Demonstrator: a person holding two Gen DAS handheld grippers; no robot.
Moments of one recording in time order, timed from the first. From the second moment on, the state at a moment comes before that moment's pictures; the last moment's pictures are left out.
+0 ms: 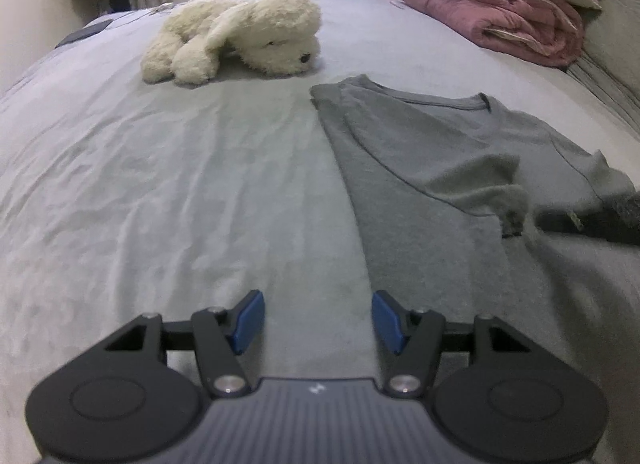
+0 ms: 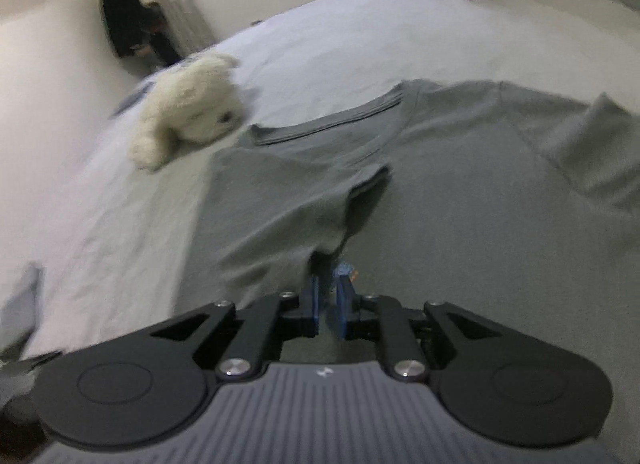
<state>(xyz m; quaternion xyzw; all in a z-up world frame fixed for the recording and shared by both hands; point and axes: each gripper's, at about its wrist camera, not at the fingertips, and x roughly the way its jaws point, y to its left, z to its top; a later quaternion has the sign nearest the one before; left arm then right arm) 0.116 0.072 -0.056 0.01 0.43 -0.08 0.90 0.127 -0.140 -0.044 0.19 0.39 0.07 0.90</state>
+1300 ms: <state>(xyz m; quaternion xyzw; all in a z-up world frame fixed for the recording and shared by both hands) 0.066 0.066 -0.050 0.04 0.43 -0.08 0.90 -0.114 -0.099 -0.058 0.21 0.49 0.19 0.83</state>
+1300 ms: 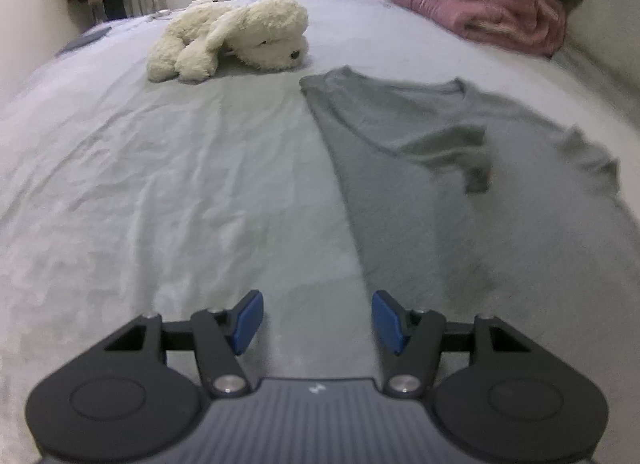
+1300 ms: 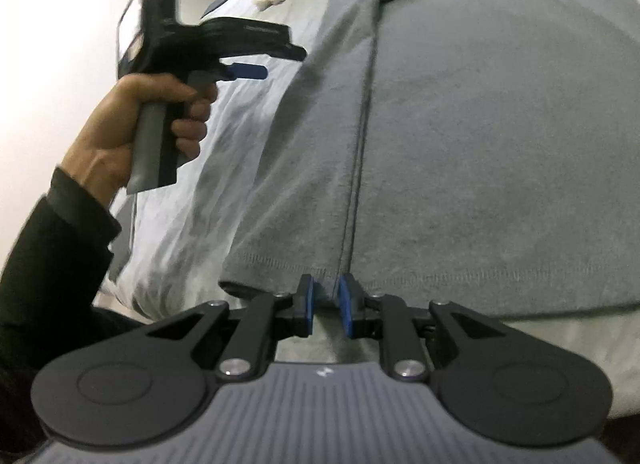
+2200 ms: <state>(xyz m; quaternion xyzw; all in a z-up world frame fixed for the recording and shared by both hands) 0.052 0.062 -0.061 0.10 0.43 -0.10 0.89 -0.127 -0.123 -0.042 0.27 0.45 0.16 0.83</state>
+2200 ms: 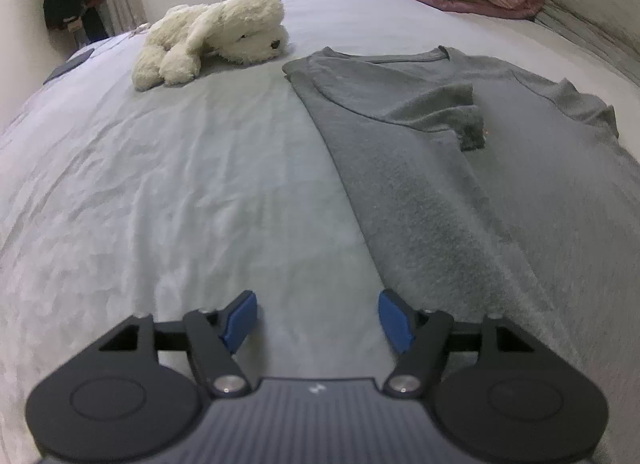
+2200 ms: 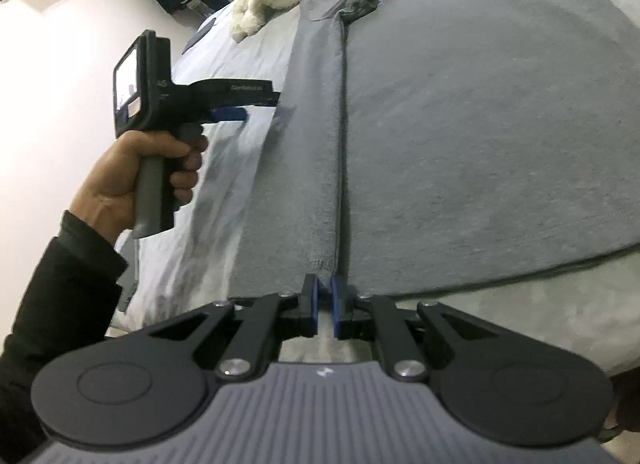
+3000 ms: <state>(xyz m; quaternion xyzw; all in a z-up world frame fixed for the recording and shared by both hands) -0.033 0.076 -0.036 0.07 0.43 -0.18 0.88 -0.065 -0.146 -0.055 0.27 0.46 0.21 0.82</state>
